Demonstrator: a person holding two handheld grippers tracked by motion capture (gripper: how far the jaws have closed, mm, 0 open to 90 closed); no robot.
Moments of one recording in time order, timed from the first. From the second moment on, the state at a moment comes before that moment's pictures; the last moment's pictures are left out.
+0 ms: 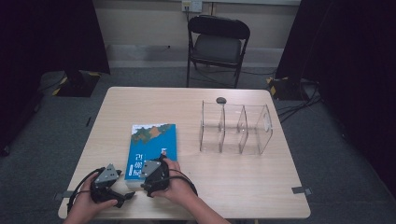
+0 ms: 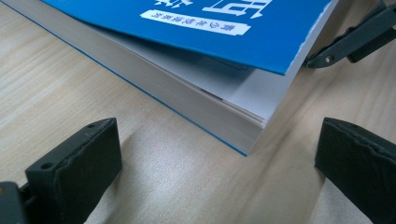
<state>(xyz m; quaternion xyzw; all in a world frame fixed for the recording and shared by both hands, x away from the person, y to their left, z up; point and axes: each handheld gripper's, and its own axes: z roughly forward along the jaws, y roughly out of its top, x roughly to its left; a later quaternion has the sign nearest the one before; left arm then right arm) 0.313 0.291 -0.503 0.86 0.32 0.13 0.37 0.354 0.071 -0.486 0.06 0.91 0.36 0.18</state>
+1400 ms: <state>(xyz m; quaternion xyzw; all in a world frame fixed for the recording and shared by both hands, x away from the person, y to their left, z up) 0.314 0.293 -0.497 0.87 0.32 0.13 0.37 0.354 0.065 -0.468 0.08 0.92 0.37 0.12</state>
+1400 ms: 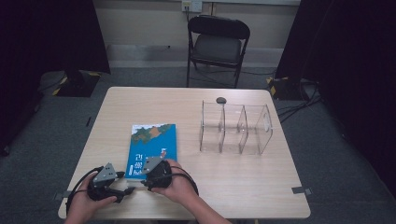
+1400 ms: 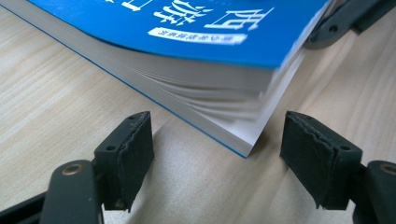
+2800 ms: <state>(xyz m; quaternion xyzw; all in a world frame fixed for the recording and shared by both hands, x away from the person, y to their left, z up) 0.317 0.290 -0.475 0.86 0.33 0.10 0.37 0.353 0.051 -0.483 0.09 0.89 0.43 0.11</state>
